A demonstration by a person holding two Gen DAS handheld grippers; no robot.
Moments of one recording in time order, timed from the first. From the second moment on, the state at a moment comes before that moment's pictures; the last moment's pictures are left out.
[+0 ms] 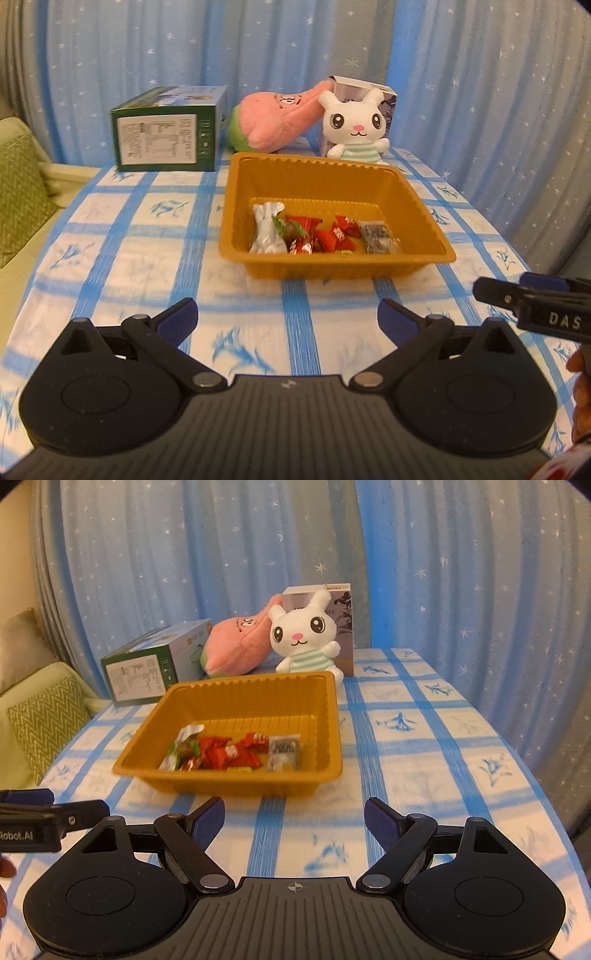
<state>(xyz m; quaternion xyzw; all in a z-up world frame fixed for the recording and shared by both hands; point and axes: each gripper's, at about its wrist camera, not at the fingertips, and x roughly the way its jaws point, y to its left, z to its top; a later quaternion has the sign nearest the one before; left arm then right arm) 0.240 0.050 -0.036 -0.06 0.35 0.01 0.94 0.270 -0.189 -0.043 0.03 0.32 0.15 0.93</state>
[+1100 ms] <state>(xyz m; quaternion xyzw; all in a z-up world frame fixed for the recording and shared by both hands) 0.028 -0.002 0.058 -0.06 0.32 0.06 0.94 0.048 -0.226 0.035 0.05 0.35 0.16 0.92</state>
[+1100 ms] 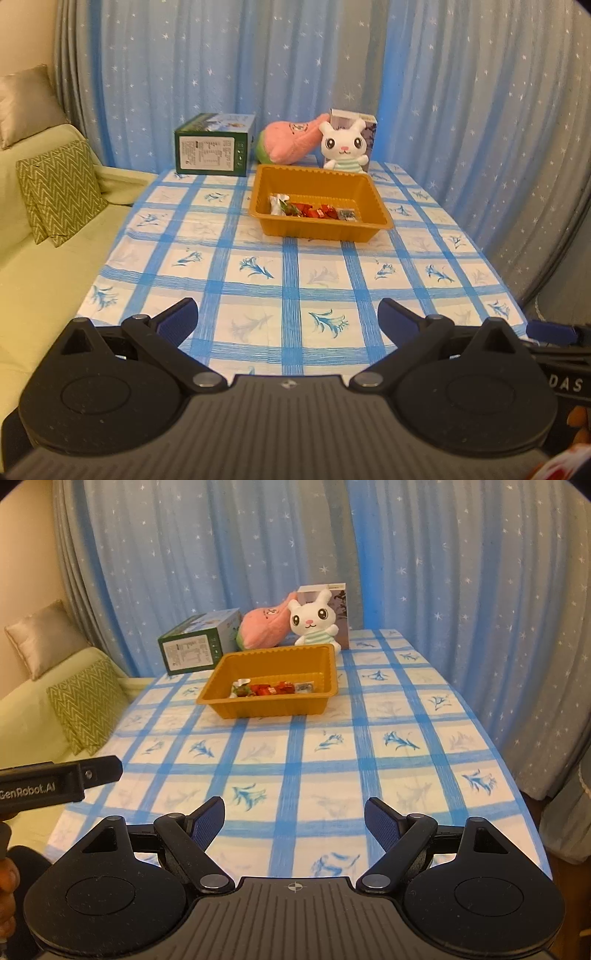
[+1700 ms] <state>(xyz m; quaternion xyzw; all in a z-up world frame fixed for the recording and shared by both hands) -0.012 -0.003 0.059 -0.07 0.32 0.06 0.94 0.012 -0.223 0.049 0.03 0.36 0.18 0.91</state>
